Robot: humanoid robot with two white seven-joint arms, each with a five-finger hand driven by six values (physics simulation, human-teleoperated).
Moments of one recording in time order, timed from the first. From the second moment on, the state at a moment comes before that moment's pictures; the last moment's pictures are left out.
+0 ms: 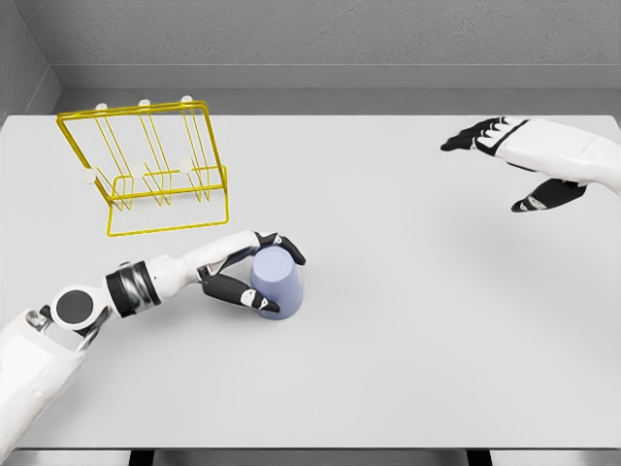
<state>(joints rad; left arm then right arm) -0.29 0.50 -0.54 -1.50 0.29 -0.27 -0.61 -0.49 -0.94 0.35 -1.69 0.18 -0.40 0.61</state>
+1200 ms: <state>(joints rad) -0.59 0.72 -0.53 -1.61 0.48 -0.26 -0.61 -0.49 -0.94 0.35 -1.69 0.18 -0.40 0.61</state>
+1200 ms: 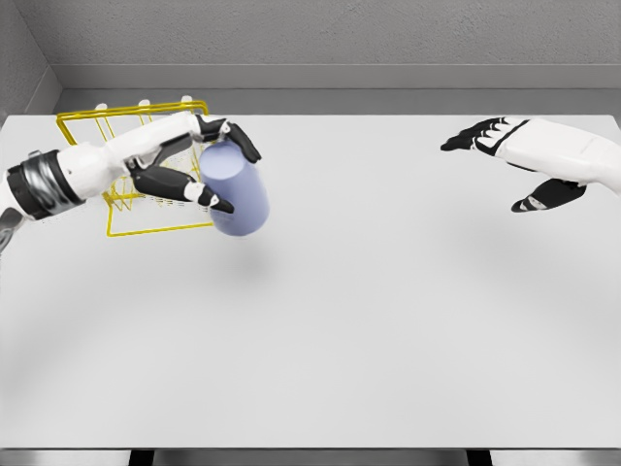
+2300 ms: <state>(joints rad) -0.75 0.68 -0.52 -1.41 0.40 -0.29 -0.61 -0.49 -0.94 0.35 -1.70 0.18 -0.40 0.61</state>
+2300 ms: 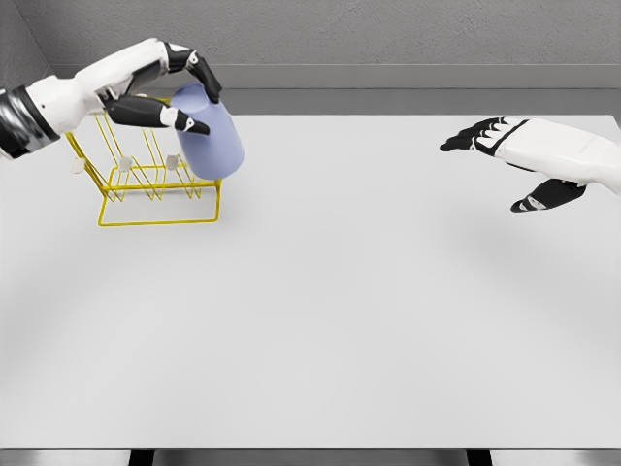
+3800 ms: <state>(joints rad) -0.74 0.71 -0.55 -1.28 0.32 -0.36 -0.61 -0.49 -0.94 0.35 -1.70 0.18 -0.40 0.61</state>
